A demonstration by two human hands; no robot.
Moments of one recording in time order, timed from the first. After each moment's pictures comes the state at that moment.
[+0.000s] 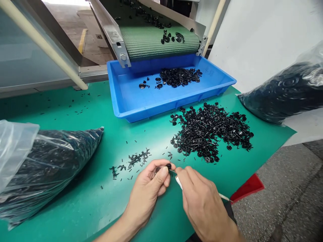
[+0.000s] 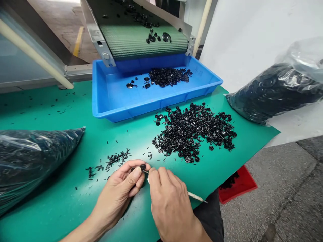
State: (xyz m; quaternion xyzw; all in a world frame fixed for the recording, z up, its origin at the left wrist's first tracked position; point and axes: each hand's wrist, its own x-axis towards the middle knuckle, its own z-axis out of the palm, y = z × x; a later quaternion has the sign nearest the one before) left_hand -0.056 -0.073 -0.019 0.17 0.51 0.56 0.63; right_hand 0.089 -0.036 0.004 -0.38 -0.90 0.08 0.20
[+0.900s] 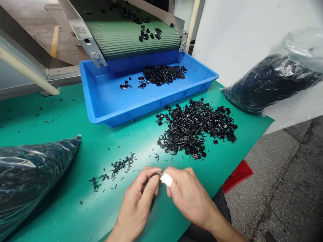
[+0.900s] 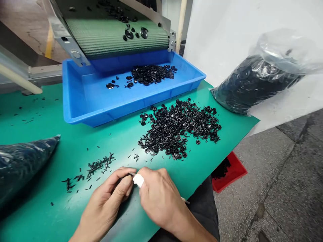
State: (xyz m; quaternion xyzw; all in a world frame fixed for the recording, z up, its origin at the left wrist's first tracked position) left_hand -0.052 -0.076 -0.016 0.34 0.65 0.45 0.51; right_hand 0.094 -0.019 0.007 -0.45 -0.82 0.35 0.10
